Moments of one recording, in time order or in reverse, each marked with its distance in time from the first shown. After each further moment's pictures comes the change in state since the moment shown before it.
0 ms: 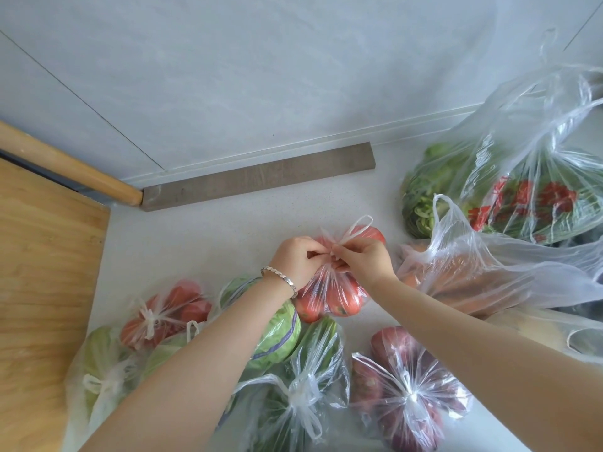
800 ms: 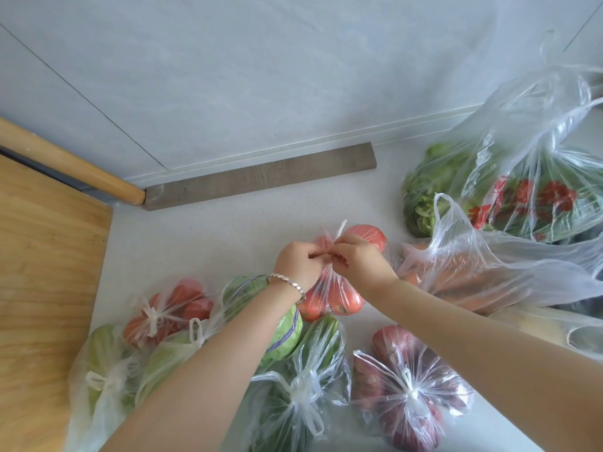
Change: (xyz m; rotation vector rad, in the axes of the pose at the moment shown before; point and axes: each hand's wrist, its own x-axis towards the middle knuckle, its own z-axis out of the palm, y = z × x) left_hand -0.010 0.005 0.007 -0.136 0.057 -0.169; right_hand -0.001 0.005 0.003 -0.840 -0.132 -0.610
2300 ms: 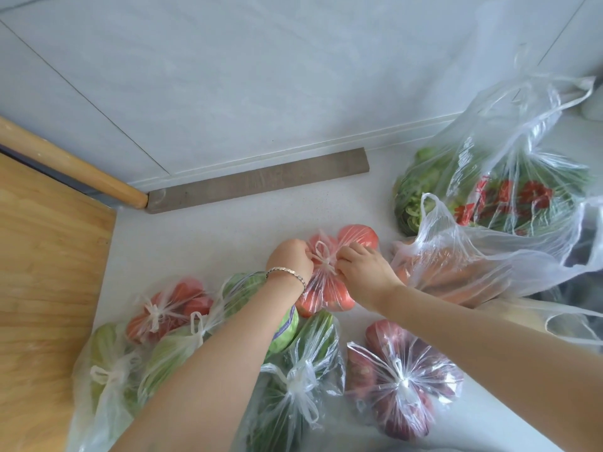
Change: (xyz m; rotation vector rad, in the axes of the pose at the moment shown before) left_hand 0.005 -0.001 0.003 0.506 0.036 -0.062; right_hand -0.027 0.003 -0.013 -0.549 -0.182 -0.101
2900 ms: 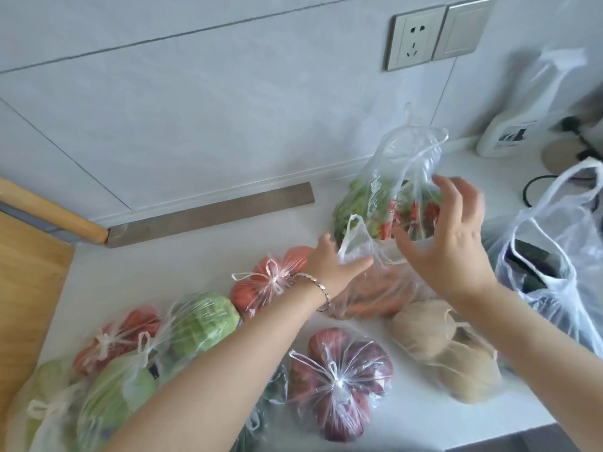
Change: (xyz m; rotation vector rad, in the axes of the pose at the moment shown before) left_hand -0.069 0.134 -0.003 -0.435 -0.147 0.194; right_hand -0.122 0.080 -0.130 0.249 0.834 0.393
